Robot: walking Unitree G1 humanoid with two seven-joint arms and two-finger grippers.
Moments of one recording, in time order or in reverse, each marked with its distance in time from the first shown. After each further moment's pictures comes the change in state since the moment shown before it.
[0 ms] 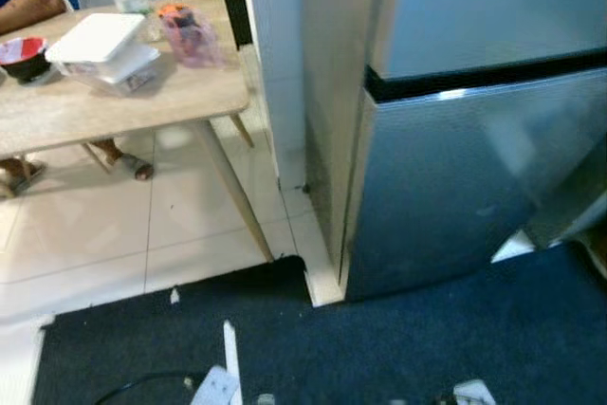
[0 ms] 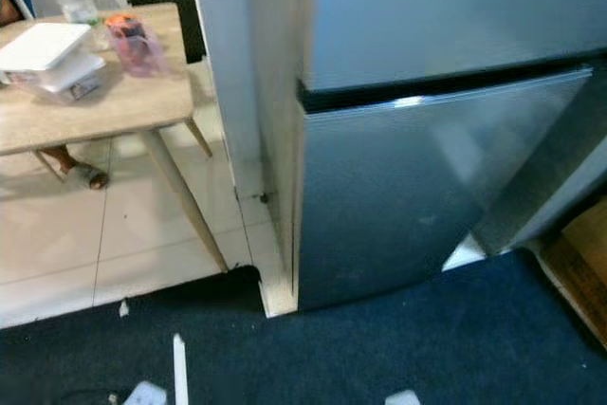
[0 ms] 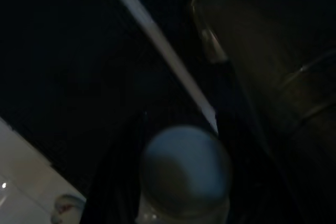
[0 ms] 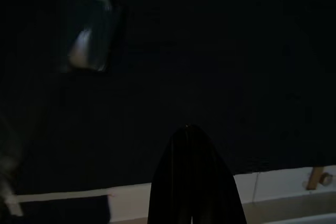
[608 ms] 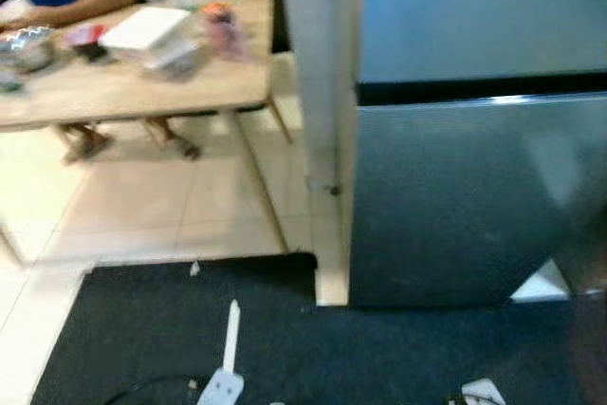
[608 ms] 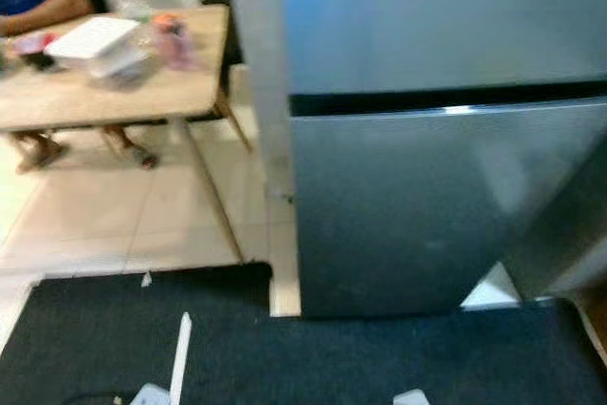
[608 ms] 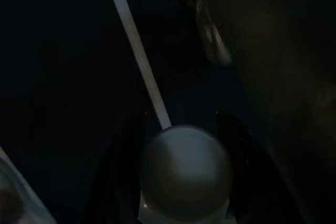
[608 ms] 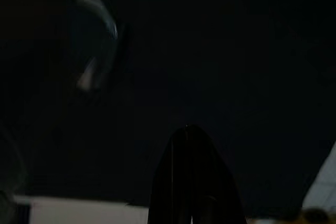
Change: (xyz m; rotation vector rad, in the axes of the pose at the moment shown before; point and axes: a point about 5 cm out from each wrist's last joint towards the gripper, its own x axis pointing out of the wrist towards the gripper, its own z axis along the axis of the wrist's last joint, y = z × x) left arm 0.000 -0.003 -0.005 -0.026 0.011 -0.008; right arm 0.001 -0.002 0.016 -0.004 -0.053 0.002
